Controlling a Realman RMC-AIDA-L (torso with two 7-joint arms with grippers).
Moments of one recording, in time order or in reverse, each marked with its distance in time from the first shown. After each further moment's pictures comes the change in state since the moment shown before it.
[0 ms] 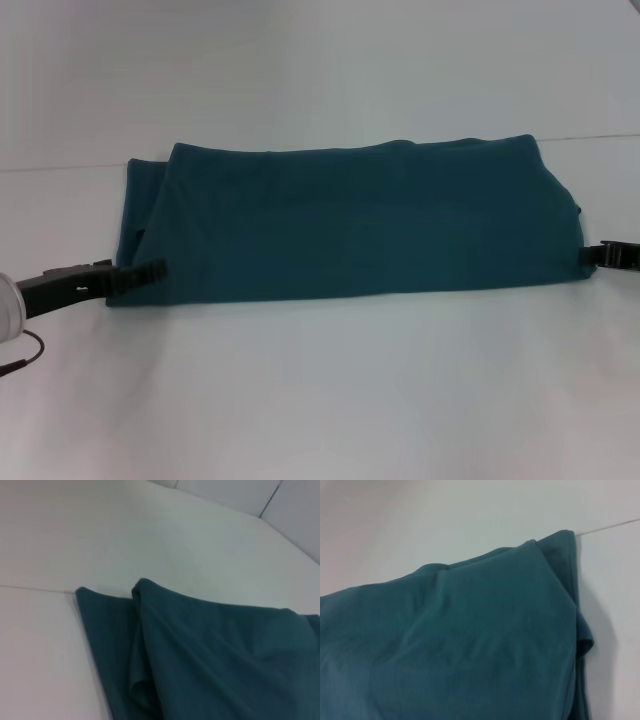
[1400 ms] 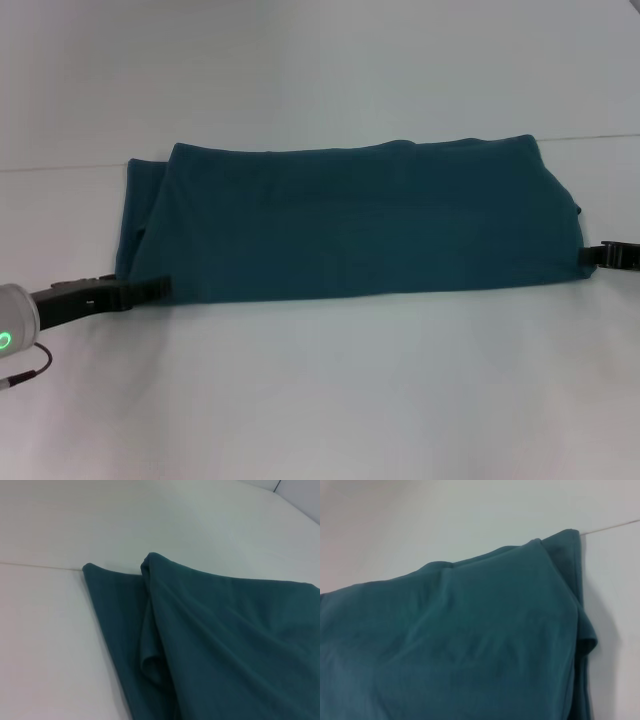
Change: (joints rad) left arm -0.002 -0.010 0.054 -0.028 0.024 -0.080 -0.006; right arm -0.001 -0.005 -0.002 -0.003 0.001 -0.017 -0.008
